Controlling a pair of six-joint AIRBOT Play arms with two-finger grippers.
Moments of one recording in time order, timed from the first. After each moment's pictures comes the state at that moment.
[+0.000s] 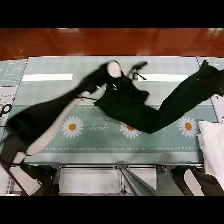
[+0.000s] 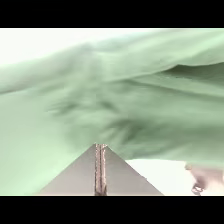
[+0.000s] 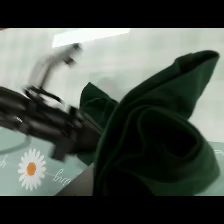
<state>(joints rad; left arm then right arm) -0.66 -1.84 1.78 0.85 -1.18 -1.45 -0.31 -0.76 1.14 -0.79 1.38 1.39</state>
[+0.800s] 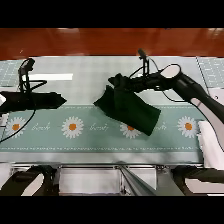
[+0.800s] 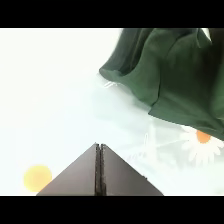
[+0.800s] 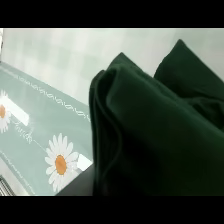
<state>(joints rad) -0.04 -0.84 0.80 1.03 -1.05 -1.41 0.34 -1.52 1.21 -0.54 0.87 1.24</state>
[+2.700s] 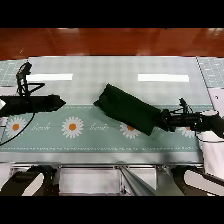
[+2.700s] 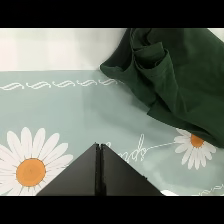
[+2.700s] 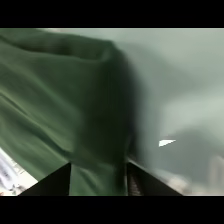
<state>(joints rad) -0.02 -0.82 0.76 1.01 -1.04 -1.45 -0.29 -1.31 0.49 -0.53 1.05 1.14</state>
